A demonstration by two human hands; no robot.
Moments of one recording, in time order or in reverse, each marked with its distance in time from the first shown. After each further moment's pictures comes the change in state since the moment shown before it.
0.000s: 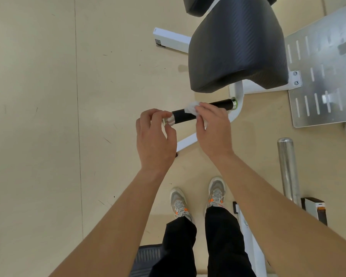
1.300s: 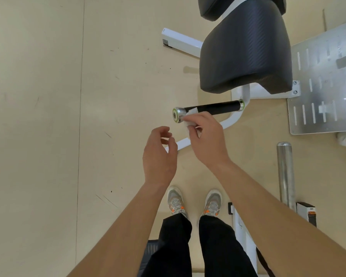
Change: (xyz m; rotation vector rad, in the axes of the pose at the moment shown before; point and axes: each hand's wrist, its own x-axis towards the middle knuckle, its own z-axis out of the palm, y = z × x) left_hand -0.043 -0.020 -0.023 -0.267 -0.119 -0.309; right_hand -0.025 -0.050 -0.005 0.280 -0.141 -0.022
